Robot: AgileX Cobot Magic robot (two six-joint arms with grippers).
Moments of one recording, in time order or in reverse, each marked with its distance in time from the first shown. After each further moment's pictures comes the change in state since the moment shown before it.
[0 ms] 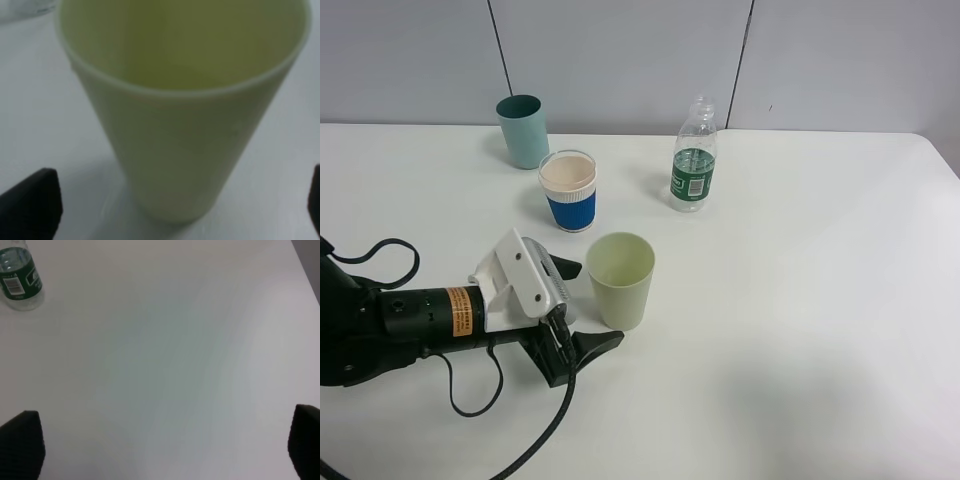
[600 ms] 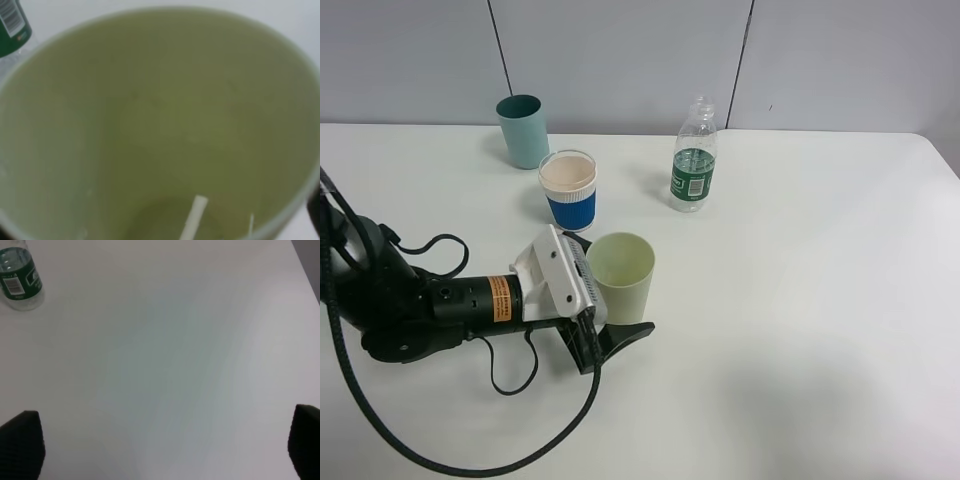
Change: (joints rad) left arm 0.000 0.140 -0.141 0.072 -0.092 0.079; right arm 0.000 0.000 0.000 0.000 0.000 0.000
